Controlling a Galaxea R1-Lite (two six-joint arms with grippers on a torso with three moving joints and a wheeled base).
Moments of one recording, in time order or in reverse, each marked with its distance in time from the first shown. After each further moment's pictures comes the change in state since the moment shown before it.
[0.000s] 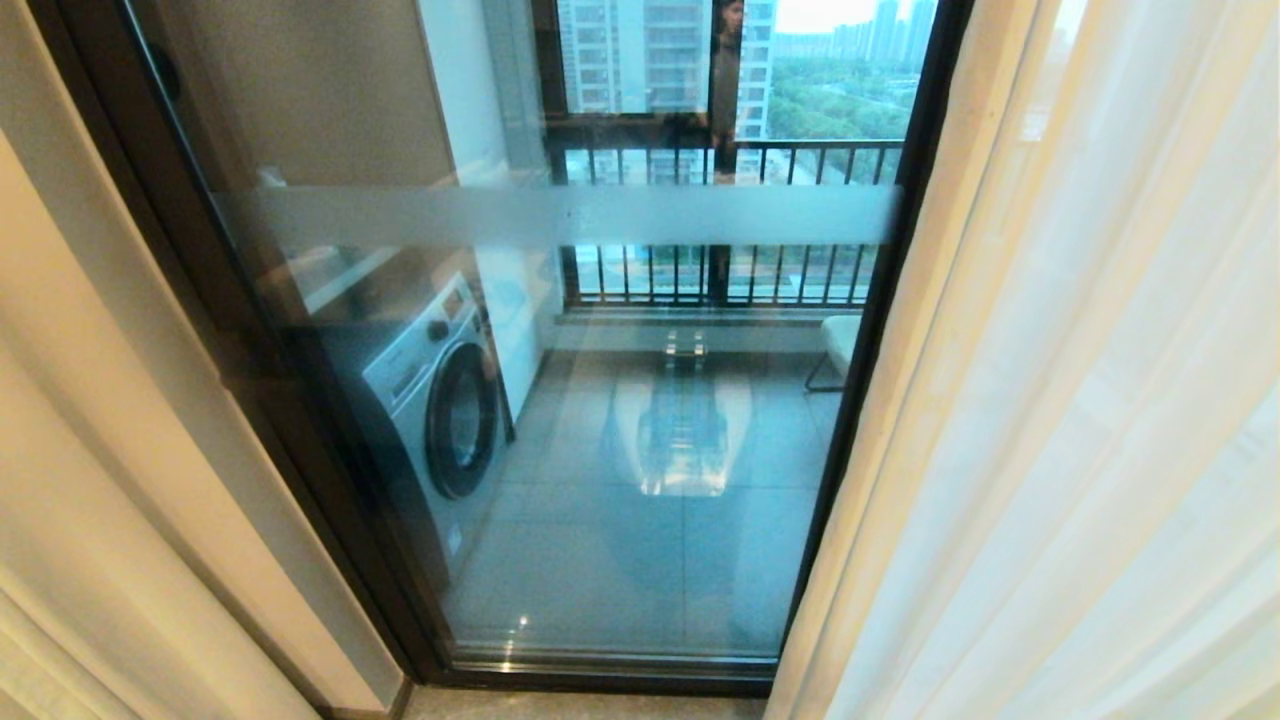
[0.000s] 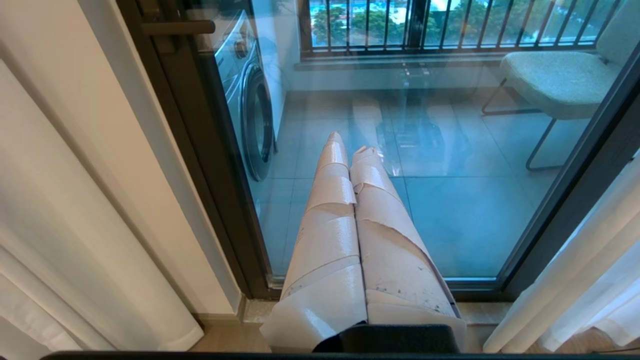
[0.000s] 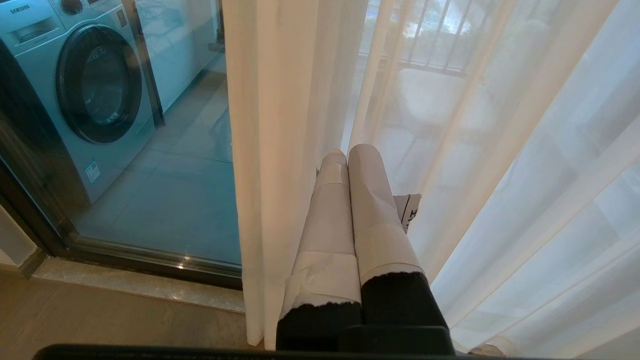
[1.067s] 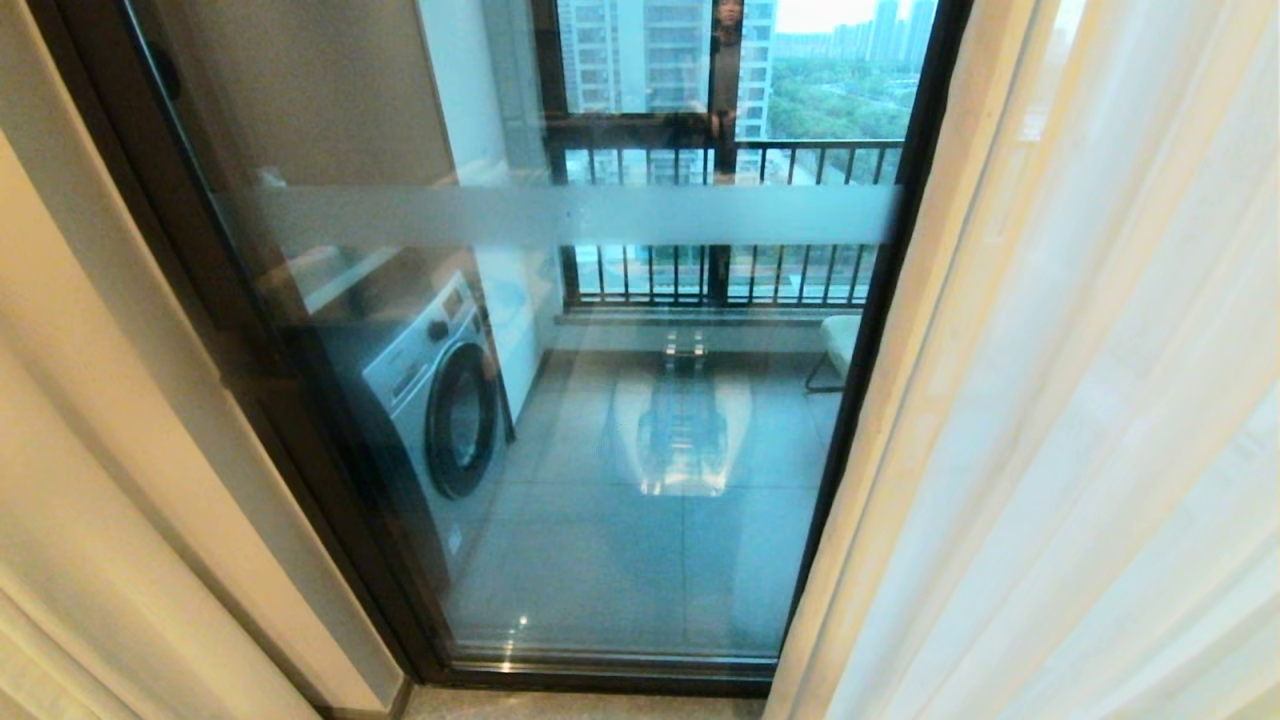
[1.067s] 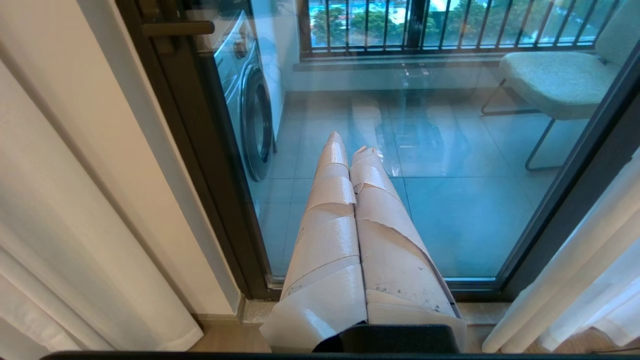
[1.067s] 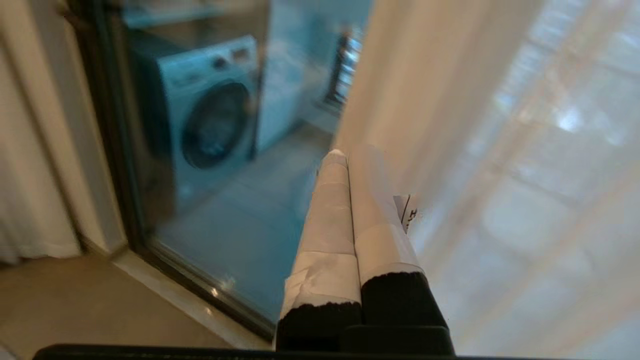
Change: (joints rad) left arm 0.000 0.000 -0.001 0.000 -0.001 0.000; right arm 0.135 0.555 -0.497 -0.149 0.242 -0.080
